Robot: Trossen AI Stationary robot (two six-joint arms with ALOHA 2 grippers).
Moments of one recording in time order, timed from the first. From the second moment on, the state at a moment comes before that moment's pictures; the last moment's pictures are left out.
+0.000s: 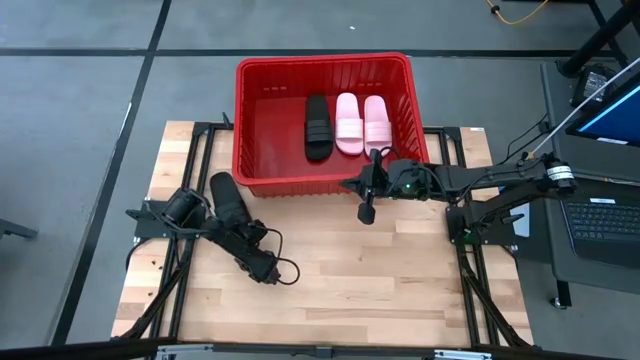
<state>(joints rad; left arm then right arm) -0.50 2.04 1.14 -1.57 -0.38 -1.37 0.04 1.28 0.99 -0.08 0.23 0.02</state>
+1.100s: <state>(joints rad) -0.50 2.04 1.10 -1.52 -0.43 -1.38 0.04 1.28 0.99 -0.05 0.23 -0.01</state>
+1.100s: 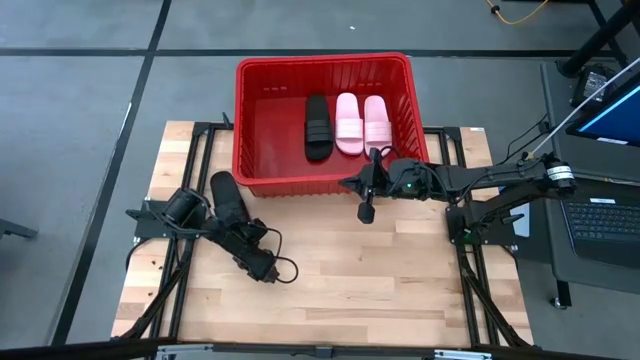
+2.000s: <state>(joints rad) -0.51 2.04 1.04 -1.57 -0.45 -1.44 0.04 1.28 0.99 -0.04 0.23 0.00</state>
